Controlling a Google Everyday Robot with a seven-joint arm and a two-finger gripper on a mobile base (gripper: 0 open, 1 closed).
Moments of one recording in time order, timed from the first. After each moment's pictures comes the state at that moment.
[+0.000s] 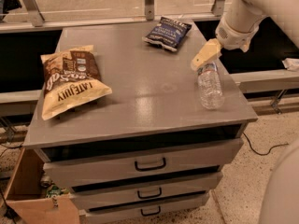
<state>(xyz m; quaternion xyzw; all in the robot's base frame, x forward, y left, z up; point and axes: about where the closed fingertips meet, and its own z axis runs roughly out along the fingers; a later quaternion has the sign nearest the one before) 0.676 -0.233 0.879 -0.21 0.96 -0.02 0.19</state>
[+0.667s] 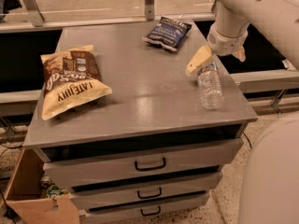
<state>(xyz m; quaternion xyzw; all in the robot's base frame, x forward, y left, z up) 0.671 -0.224 0.852 -0.15 0.98 -0.04 0.12</state>
